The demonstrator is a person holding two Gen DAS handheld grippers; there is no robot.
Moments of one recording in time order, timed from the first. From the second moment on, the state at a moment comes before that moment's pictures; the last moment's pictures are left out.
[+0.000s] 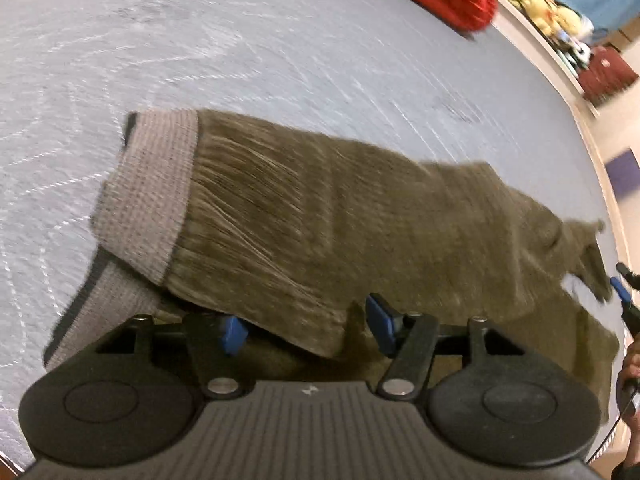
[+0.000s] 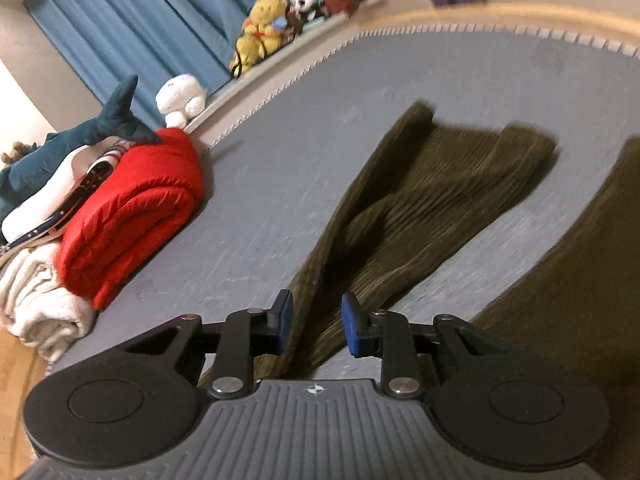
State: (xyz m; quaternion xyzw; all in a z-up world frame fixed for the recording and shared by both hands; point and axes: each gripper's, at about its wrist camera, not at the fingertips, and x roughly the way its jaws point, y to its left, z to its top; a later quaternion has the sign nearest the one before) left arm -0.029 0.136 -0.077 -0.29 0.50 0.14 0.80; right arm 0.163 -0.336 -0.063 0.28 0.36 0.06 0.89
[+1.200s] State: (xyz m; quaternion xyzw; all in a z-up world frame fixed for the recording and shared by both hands) left arm -0.093 0.173 -0.039 -0.28 0.49 0.12 0.82; right arm -0.045 -0.373 -0.074 0.29 0.47 -0.08 0.83
